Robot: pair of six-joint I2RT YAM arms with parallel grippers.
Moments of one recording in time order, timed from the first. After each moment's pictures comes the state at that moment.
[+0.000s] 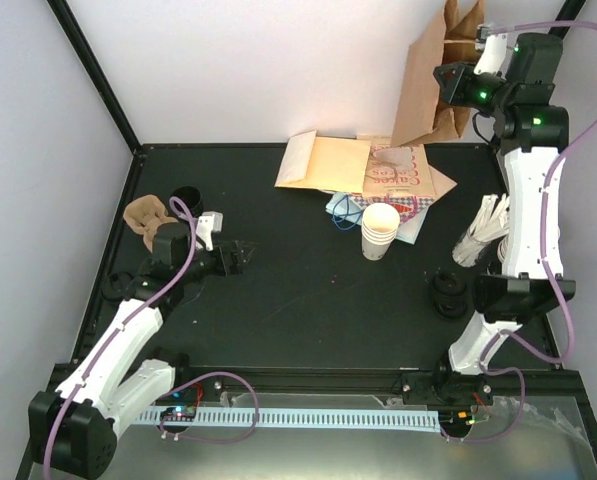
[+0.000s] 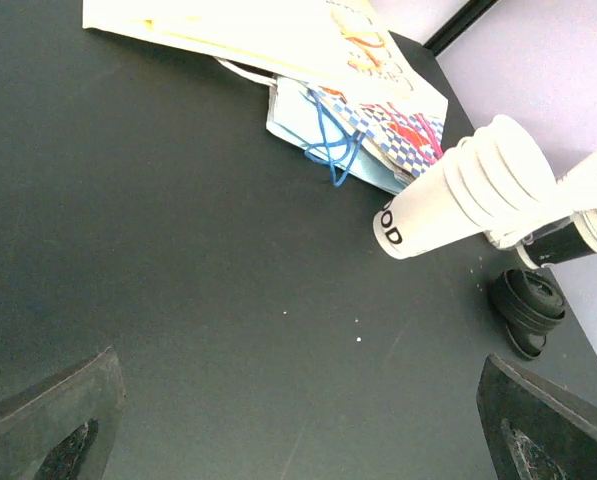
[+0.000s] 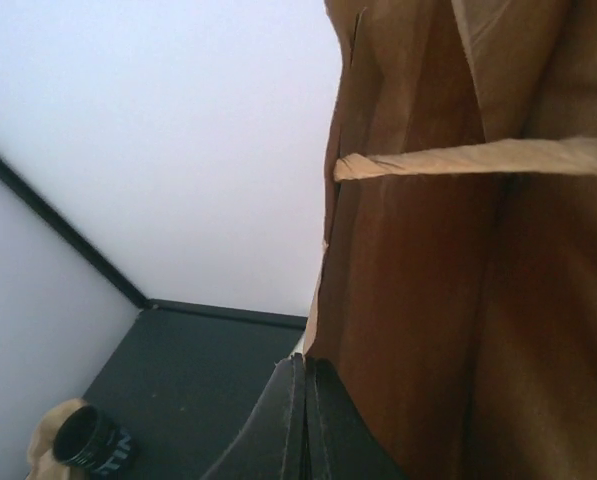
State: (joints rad) left arm -0.23 0.87 0.58 -0.24 0.50 -0.43; right arm -0.05 1.80 2.30 -0.82 -0.52 0.26
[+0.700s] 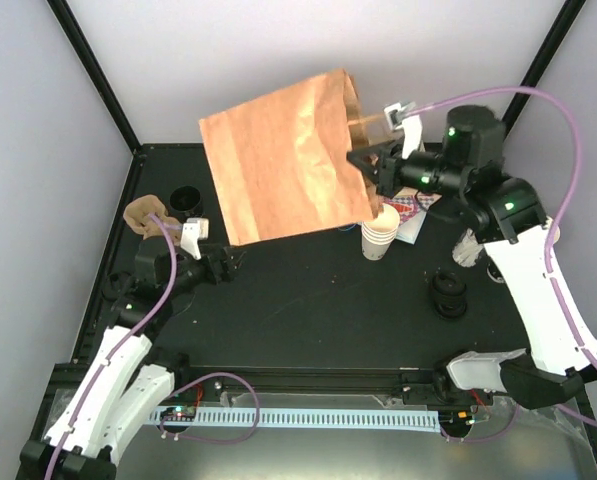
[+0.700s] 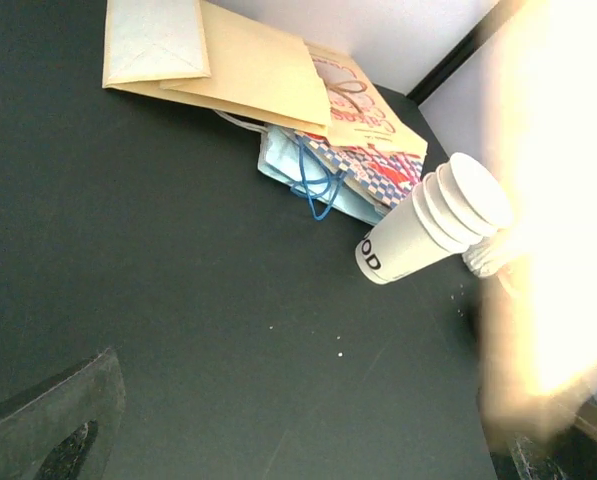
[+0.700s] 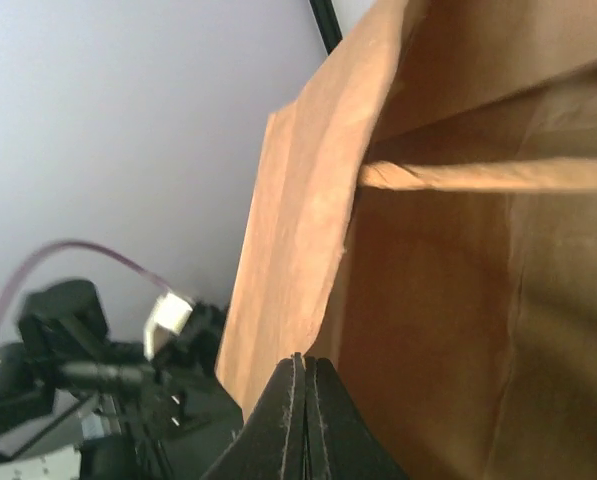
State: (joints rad) left arm -0.23 0.67 0.59 -0.33 0.45 -0.47; right arm 0.45 1.31 1.84 -0.77 -0.58 0.24
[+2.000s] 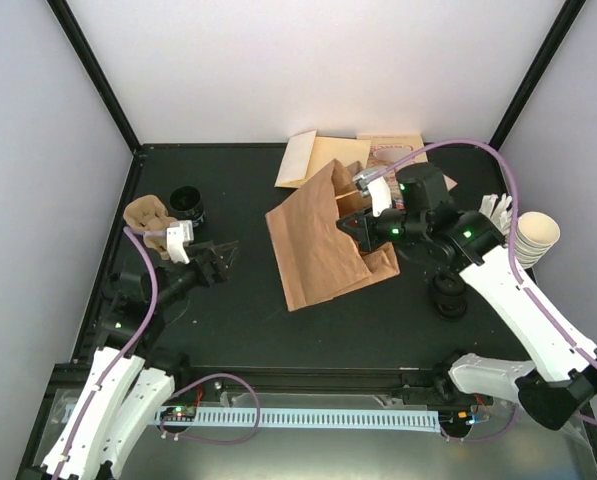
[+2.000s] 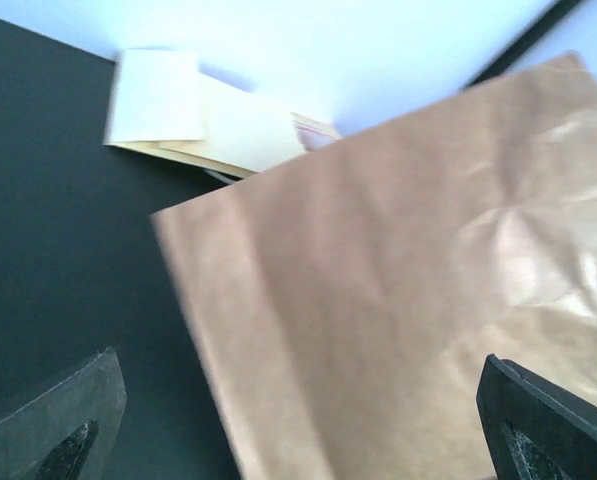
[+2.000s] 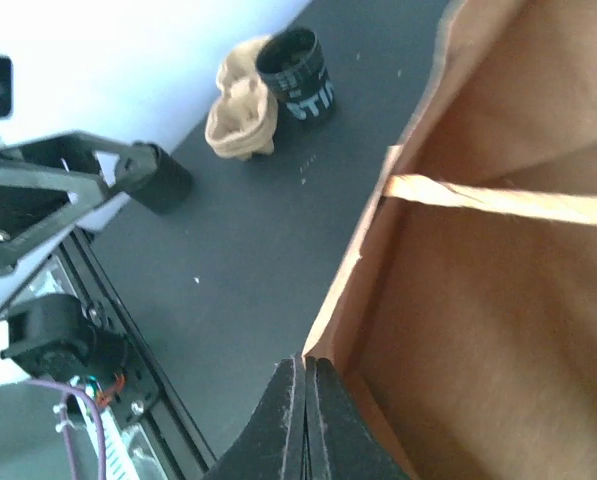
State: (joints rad) left arm -0.24 0.49 0.59 -0.39 0.34 -0.58; right arm 0.61 1.16 1.36 -0.79 -0.42 0.23
